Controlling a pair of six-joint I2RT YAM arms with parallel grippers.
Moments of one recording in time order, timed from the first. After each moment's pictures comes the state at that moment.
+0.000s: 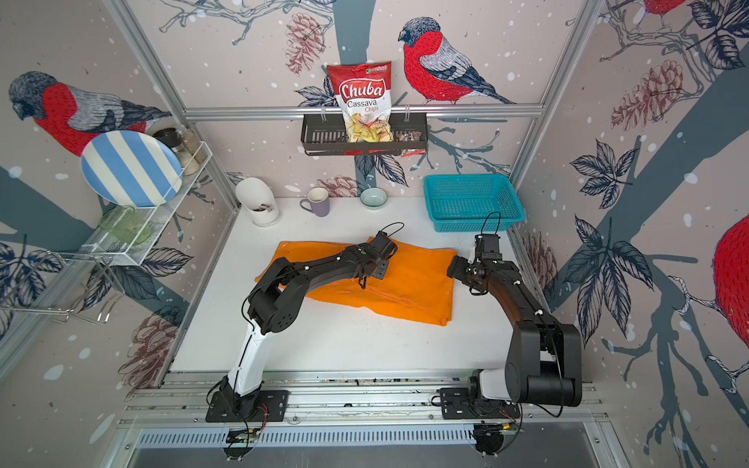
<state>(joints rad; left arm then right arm) -0.78 2.25 1.68 -0.50 -0.34 -0.31 0.00 1.39 0.88 -0.52 -0.19 0.34</state>
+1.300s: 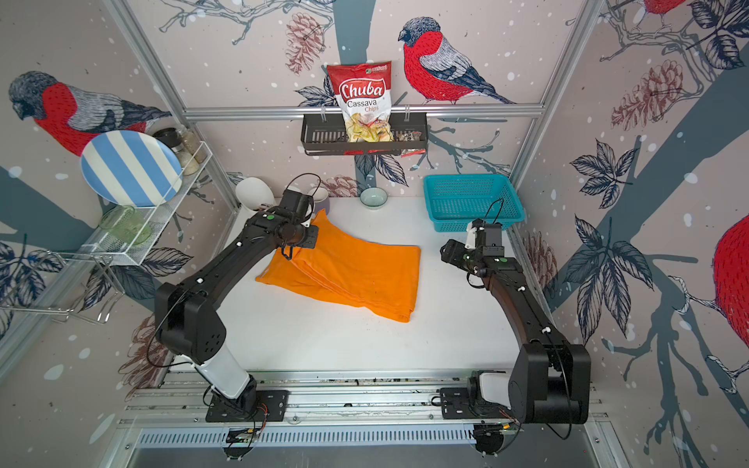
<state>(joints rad) -0.35 1.71 1.55 -0.83 -0.17 -0.08 0.07 1.30 0.95 -0.45 -0.28 0.37</state>
